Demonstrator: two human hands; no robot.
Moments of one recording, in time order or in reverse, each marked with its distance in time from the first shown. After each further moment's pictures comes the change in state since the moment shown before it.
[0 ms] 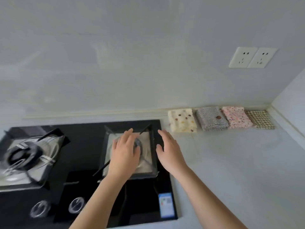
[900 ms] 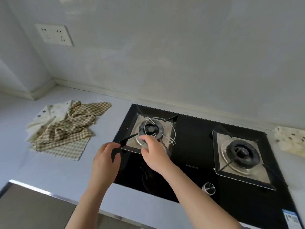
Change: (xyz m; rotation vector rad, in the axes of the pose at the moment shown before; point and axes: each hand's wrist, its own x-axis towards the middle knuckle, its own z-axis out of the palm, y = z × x) left_hand -0.185 -0.380 -0.260 -0.097 0.336 -0.465; right_hand -0.039 -0.351 0.333 0.079 -0.428 -0.299
